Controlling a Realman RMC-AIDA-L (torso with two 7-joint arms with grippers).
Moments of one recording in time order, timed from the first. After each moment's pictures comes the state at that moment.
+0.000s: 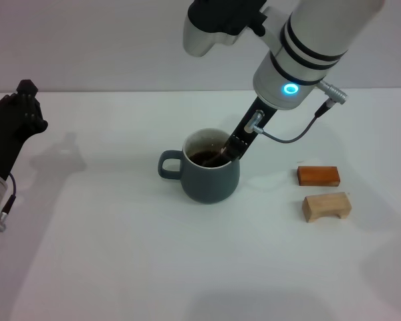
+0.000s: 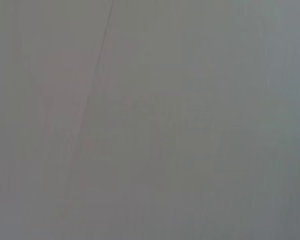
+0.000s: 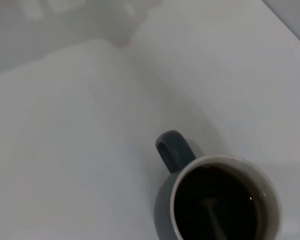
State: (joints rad) left arm -0.28 -2.07 1.82 0.48 -0.30 1.03 -0.39; right arm 1.21 2.07 1.68 0.81 -2.58 1.39 -0.52
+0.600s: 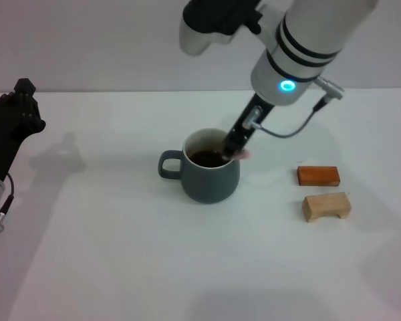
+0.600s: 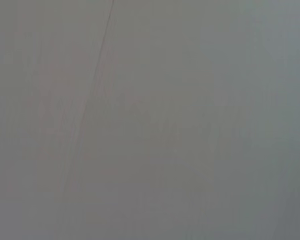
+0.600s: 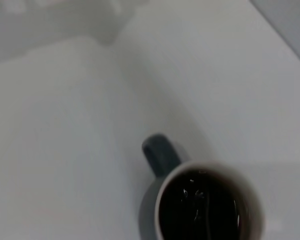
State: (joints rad) left arm -0.27 -2.06 1.83 0.48 -0.29 1.05 -0.39; right arm 1.22 2.07 1.65 0.83 -2.61 1.36 -0.50
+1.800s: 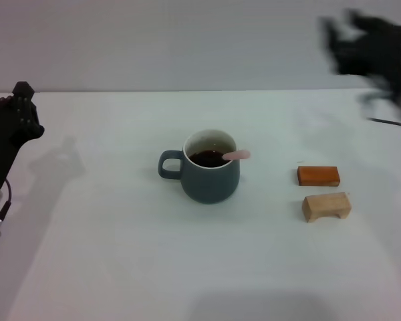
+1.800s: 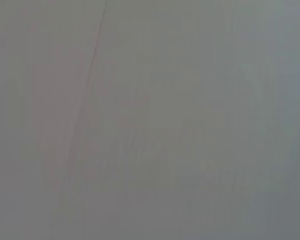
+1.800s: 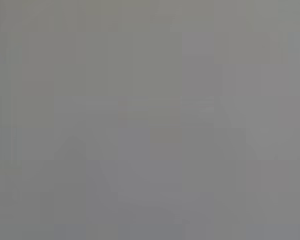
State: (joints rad) left arm -0.25 -2.06 1.85 0.46 -0.29 1.11 -0.38; right arm 0.05 2.08 1.28 1.49 -2.64 -0.11 -0.35
